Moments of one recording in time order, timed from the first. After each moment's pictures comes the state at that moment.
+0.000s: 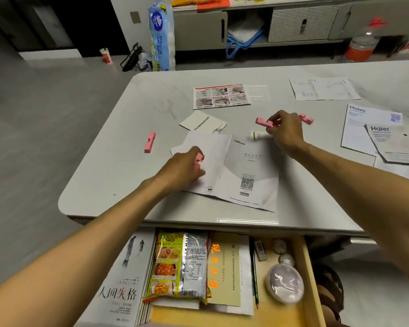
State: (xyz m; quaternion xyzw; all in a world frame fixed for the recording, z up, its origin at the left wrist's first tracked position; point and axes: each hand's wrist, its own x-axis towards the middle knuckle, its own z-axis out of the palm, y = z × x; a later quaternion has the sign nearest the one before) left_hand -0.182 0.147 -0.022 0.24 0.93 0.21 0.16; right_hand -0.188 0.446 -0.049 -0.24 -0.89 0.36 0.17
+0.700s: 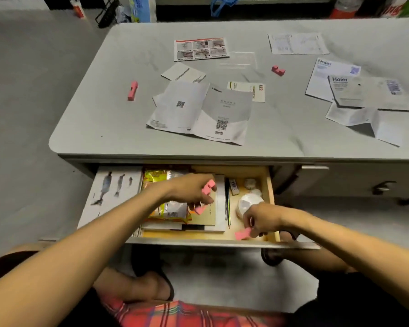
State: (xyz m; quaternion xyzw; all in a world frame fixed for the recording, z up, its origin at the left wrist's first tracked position) left_hand -0.005 0.147 -0.054 0.28 0.80 0.24 0.47; right_hand 0.109 0.349 -0.109 -0.02 -0.86 0.20 -0.46
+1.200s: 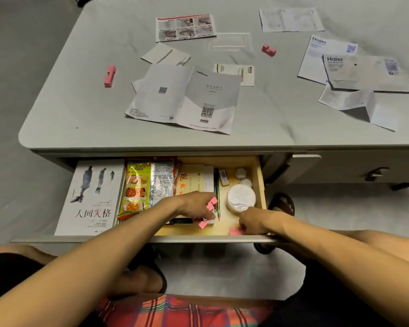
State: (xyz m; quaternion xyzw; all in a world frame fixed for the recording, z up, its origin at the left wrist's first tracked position) left_hand 0.025 0.182 -0.142 0.28 0.78 0.16 0.53; right_hand 0.127 0.350 -0.154 0.04 -0.86 0.09 -0.50
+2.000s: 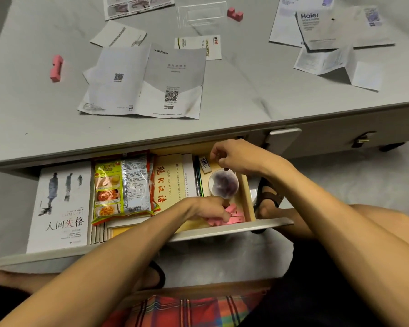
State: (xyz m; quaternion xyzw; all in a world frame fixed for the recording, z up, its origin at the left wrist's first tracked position) left_hand 0.071 0.254 -0.186 0.19 0.69 0.17 0.68; right_hand 0.074 0.397 -0.087 -0.09 -0.90 0.35 -0.24
